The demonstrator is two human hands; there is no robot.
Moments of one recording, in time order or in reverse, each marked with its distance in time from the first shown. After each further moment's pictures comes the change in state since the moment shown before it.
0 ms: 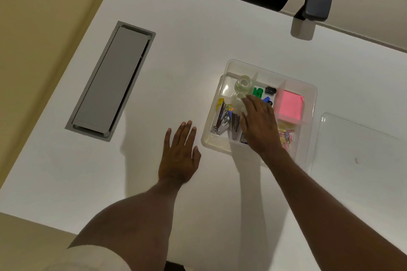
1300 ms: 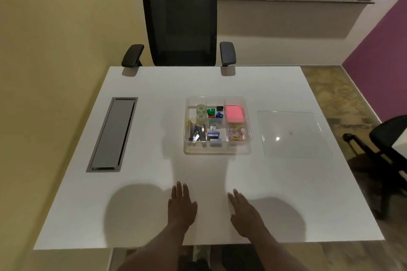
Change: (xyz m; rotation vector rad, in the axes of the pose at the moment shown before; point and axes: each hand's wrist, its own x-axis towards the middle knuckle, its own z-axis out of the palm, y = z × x) left_hand -0.156 0.055 -0.045 -0.005 -0.491 -0.107; right_hand -0.327 -0.064 0.021 0.218 -0.419 0.408
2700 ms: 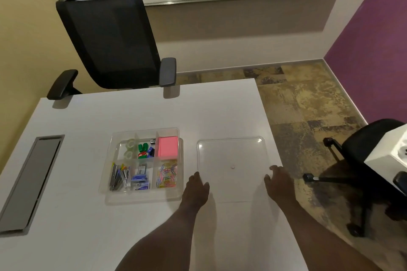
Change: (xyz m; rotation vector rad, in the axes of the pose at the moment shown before) left_hand 0.163 0.379 -0.016 -0.255 -0.021 0.022; right_hand 0.142 0.356 -0.263 0.150 0.438 0.396
